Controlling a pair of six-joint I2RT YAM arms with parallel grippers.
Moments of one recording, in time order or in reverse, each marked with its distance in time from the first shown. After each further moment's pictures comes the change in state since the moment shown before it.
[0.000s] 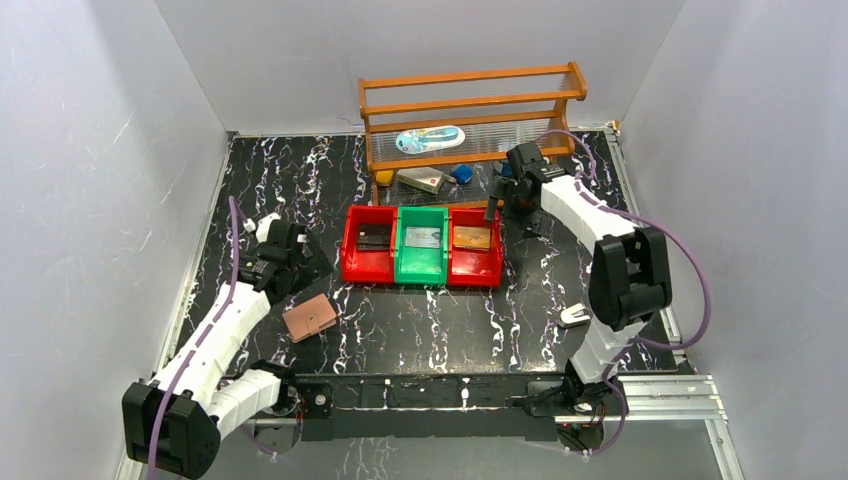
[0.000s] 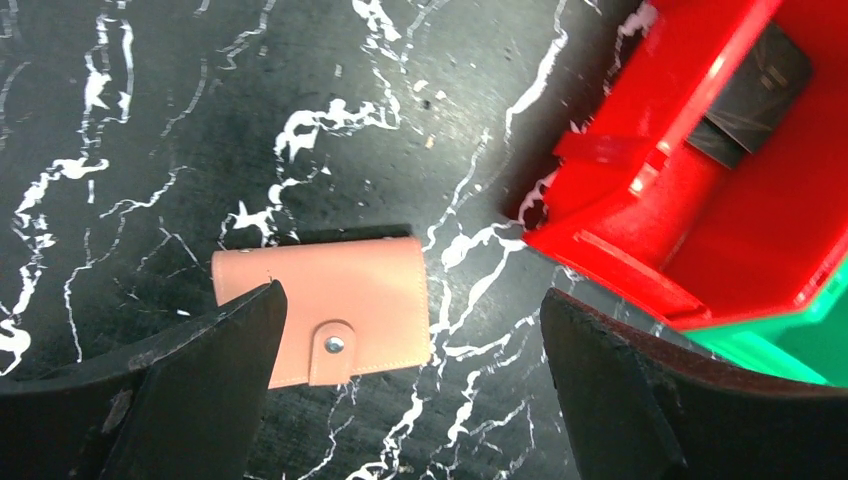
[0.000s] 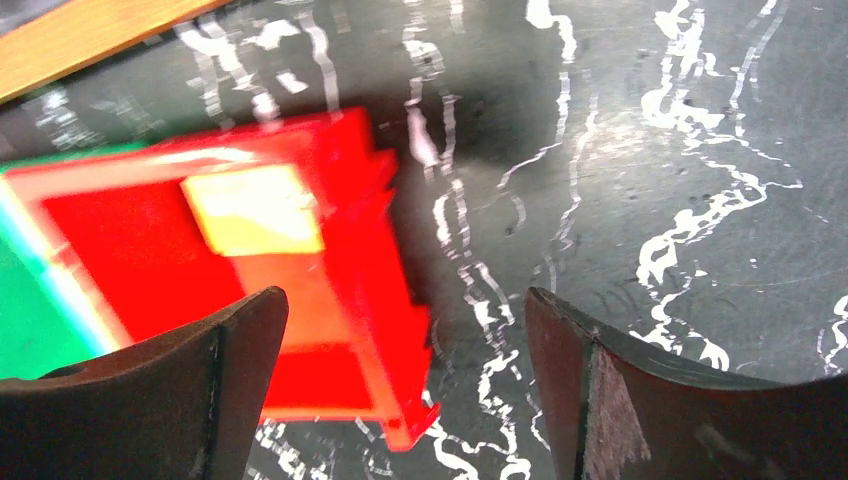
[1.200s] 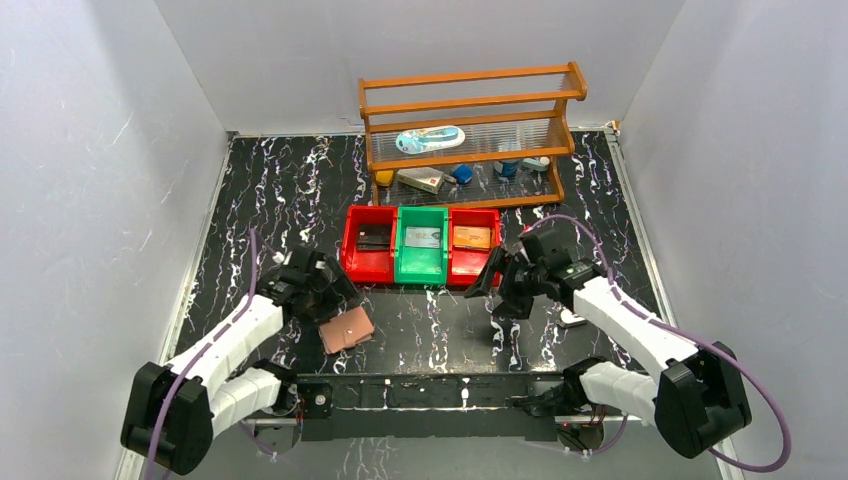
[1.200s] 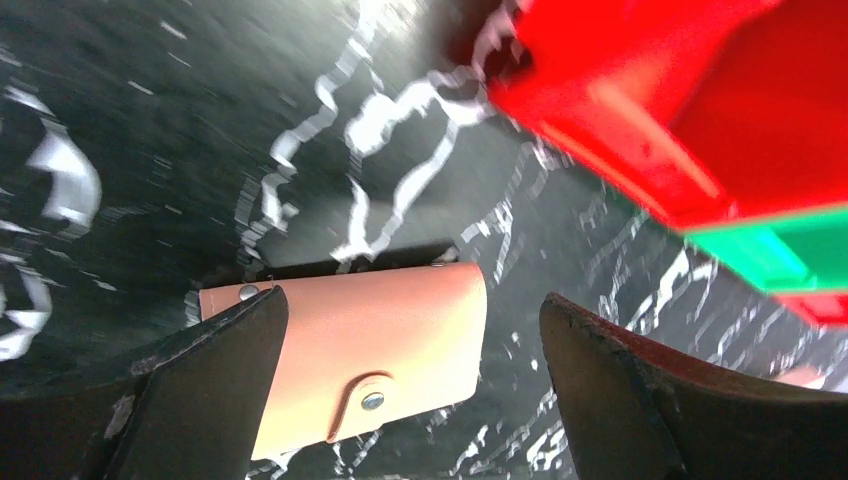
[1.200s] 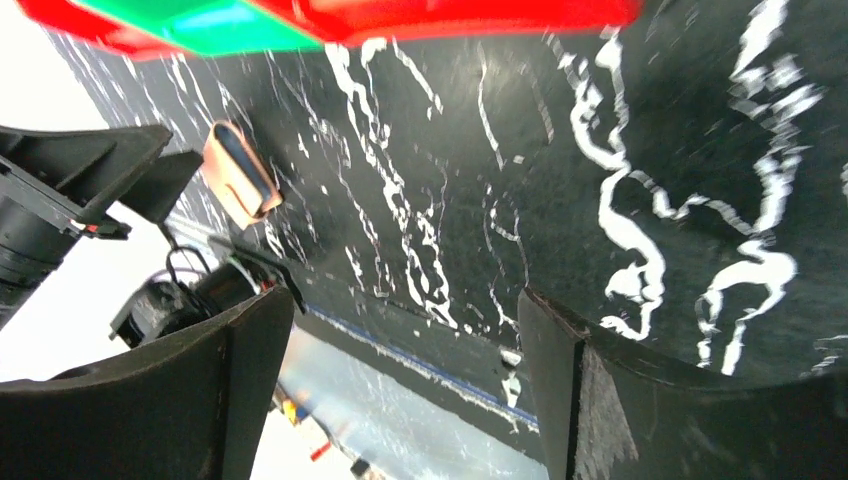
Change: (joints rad) left arm -0.052 0.023 -0.247 0.202 0.262 -0.216; right arm 0.115 -0.683 -0.701 0.217 -0.467 0.327
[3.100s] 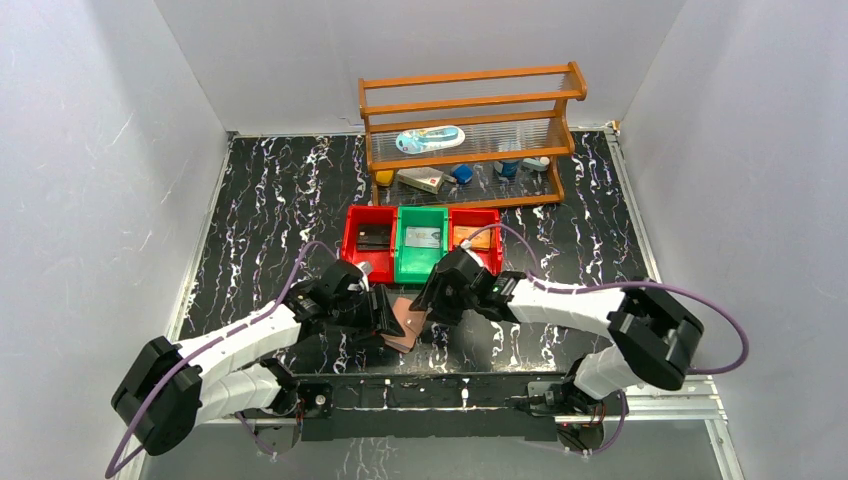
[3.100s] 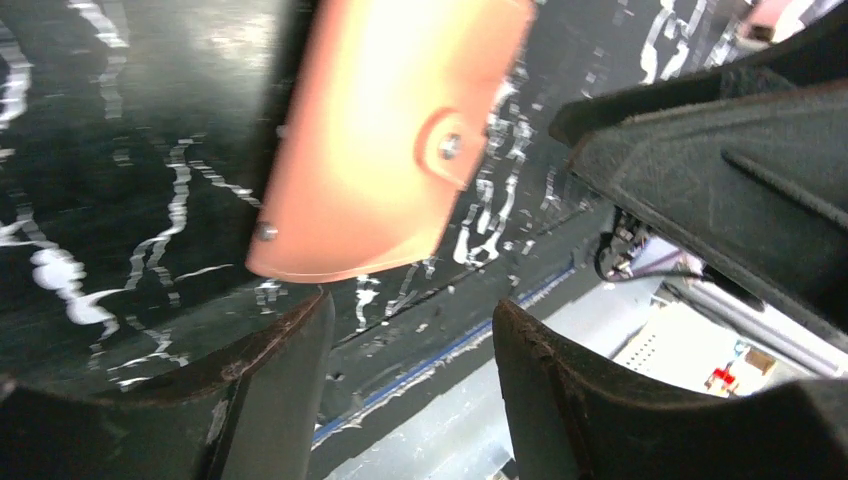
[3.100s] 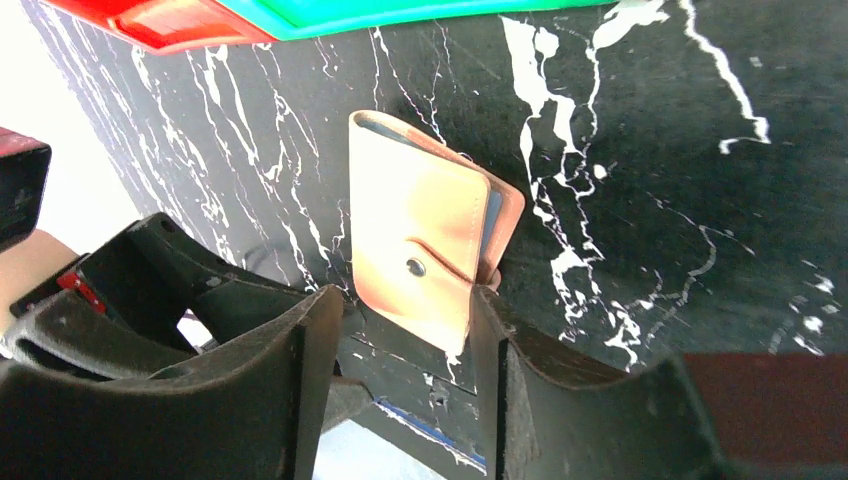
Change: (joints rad) left arm -0.378 0.049 -0.069 0.216 0.349 -0.035; right arm 0.562 0.365 0.049 0.459 0.362 0.438
